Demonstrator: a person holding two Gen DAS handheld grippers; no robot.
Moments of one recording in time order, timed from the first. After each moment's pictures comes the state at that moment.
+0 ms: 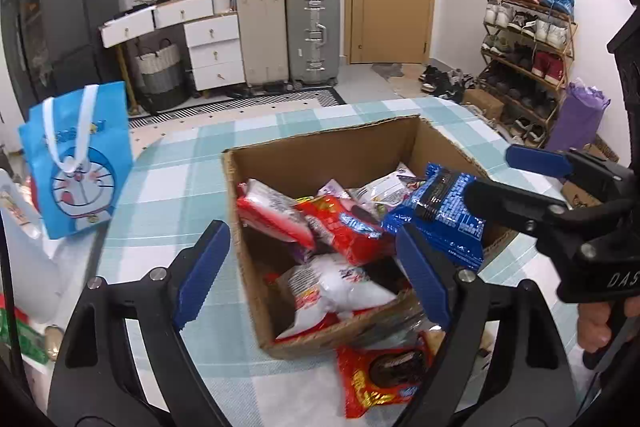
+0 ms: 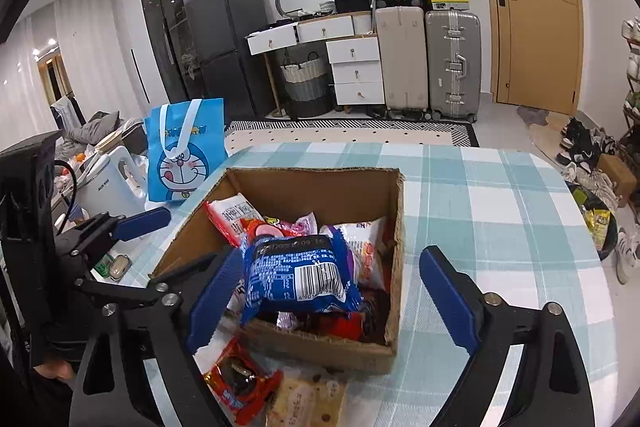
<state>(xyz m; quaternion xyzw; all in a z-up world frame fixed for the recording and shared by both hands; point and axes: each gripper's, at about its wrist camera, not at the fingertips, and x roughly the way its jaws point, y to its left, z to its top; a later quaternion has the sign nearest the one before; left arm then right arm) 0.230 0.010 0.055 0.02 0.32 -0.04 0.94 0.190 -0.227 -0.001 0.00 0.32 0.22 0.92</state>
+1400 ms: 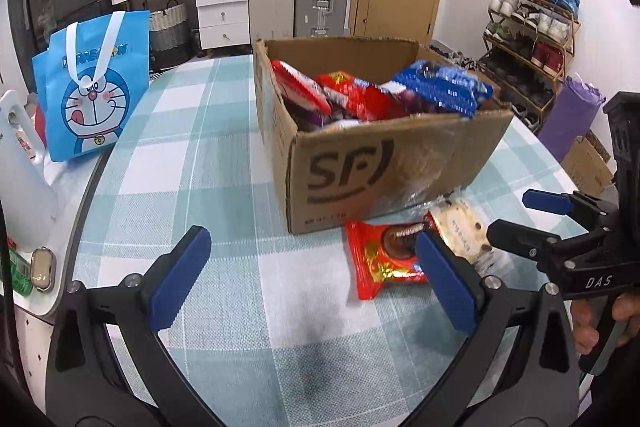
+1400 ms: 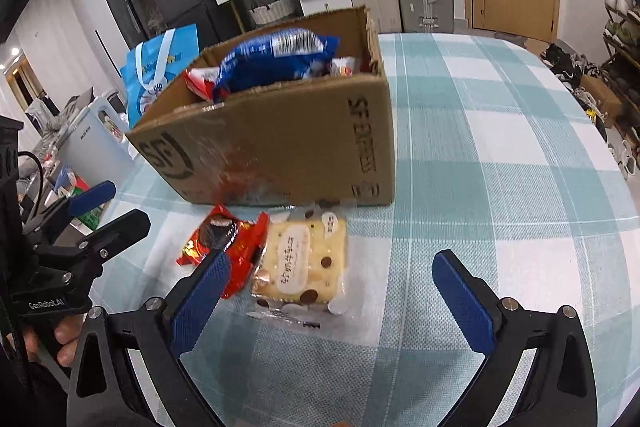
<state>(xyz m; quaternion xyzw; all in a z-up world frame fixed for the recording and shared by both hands) 0.137 0.034 0.004 -0.02 0.38 -0.04 0.93 0.122 -0.238 -0.090 0.02 0.44 0.17 0.88</state>
